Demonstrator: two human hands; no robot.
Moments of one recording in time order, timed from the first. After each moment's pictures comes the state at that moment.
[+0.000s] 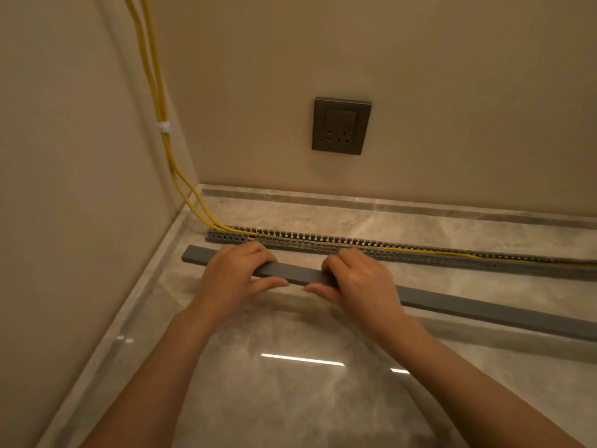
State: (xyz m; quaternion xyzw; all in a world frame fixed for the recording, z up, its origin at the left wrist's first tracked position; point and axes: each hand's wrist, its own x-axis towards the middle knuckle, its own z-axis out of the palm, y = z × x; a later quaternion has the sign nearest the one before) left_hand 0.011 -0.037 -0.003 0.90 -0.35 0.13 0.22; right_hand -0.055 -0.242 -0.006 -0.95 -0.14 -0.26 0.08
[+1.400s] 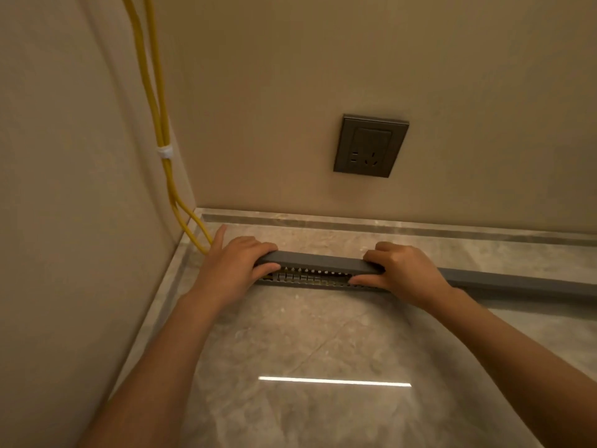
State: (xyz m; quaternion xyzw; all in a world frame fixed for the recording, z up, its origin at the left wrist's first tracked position) left_hand 0.132 -0.018 -0.027 0.93 -0.32 0.05 0.16; right_hand 0.039 -0.293 -0.004 -0.99 -0.11 -0.07 0.04
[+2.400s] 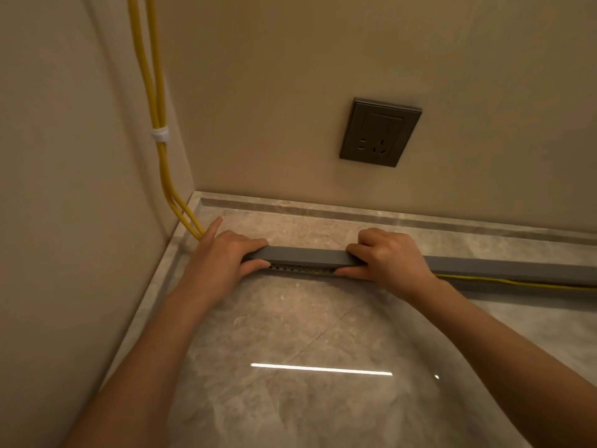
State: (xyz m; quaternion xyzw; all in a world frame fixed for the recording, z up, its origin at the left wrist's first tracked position) left_hand 0.123 -0.002 -0.030 0.93 -0.31 0.07 0.17; right_hand 0.047 -0.269 -0.005 -0.96 -0.20 -0.20 -0.05
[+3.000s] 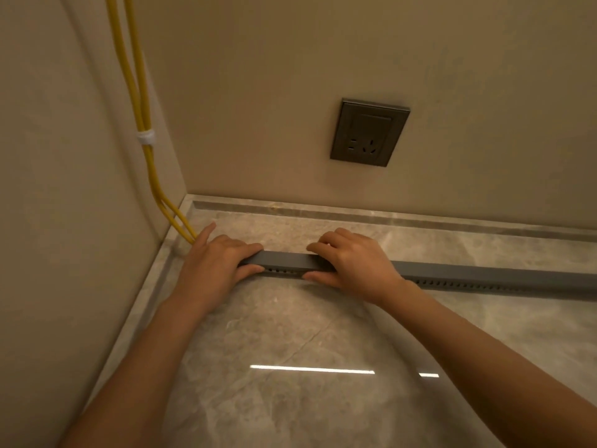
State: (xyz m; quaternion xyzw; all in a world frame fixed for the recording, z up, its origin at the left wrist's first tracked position) left_hand 0.119 -0.007 -0.032 0.94 -0.32 0.08 0.11; right_hand 0.056 -0.242 -0.013 -0.97 -0.20 -0.12 0.00
